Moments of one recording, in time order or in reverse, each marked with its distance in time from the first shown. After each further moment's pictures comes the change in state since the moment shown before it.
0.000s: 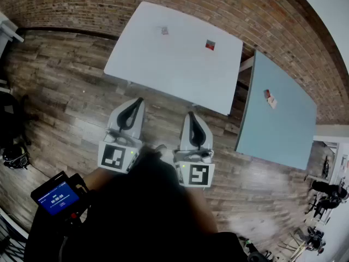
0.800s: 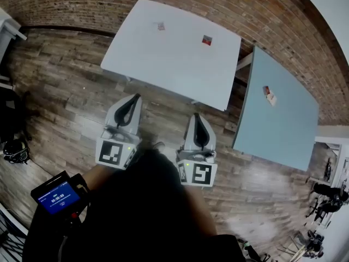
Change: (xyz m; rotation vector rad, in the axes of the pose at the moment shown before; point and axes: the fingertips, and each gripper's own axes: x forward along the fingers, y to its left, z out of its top) left arm 0.002 -0.035 -0.008 0.049 -0.002 0.022; right arm -0.040 -0.051 -0.019 0.057 0.025 -0.053
